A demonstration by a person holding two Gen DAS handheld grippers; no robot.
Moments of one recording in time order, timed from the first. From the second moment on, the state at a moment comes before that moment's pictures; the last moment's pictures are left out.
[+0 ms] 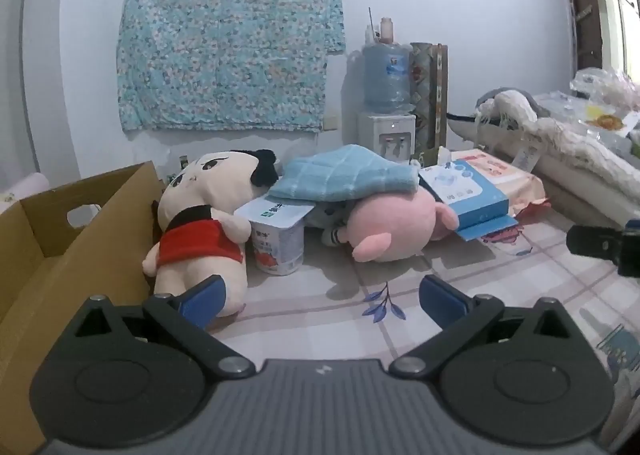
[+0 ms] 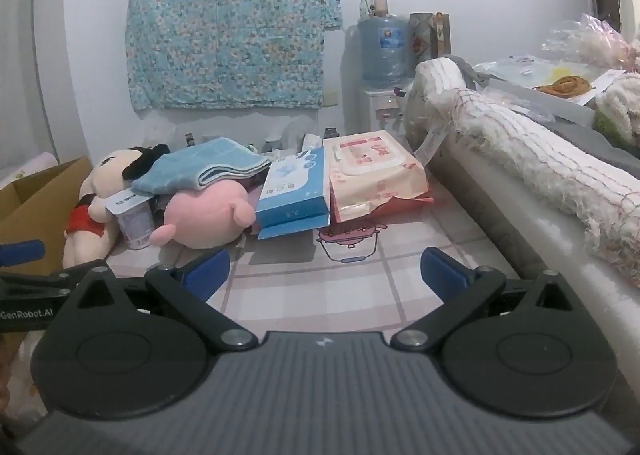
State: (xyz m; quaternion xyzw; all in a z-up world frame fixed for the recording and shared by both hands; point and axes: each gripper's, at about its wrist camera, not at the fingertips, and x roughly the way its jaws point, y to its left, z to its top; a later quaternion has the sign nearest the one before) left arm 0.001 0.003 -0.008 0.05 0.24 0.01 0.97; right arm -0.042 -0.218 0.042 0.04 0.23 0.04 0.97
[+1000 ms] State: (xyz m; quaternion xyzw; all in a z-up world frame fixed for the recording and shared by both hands) left arm -0.001 0.005 -0.003 0.05 0.22 0.02 0.97; right arm -0.046 -0.218 0.046 0.04 0.22 0.06 0.97
